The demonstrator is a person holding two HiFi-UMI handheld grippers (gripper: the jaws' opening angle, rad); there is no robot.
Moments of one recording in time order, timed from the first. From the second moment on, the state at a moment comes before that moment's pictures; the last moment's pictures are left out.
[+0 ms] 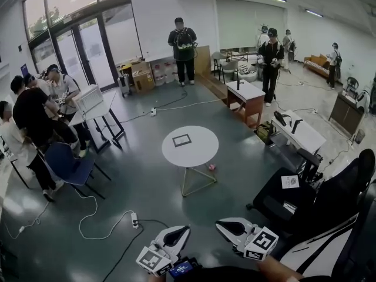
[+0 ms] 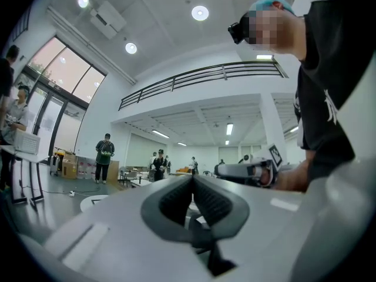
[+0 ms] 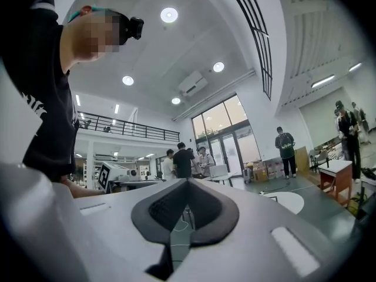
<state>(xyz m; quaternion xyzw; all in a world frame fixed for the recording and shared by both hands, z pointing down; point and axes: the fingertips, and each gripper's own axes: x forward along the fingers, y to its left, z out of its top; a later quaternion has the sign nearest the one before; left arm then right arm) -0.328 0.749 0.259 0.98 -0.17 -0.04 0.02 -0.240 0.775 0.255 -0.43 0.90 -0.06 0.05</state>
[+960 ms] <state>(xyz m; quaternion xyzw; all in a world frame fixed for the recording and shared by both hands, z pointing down) -0.310 0.662 0.326 0.99 -0.15 0.00 0.09 -0.219 0.690 0.309 -0.47 0.87 -0.13 0.05</state>
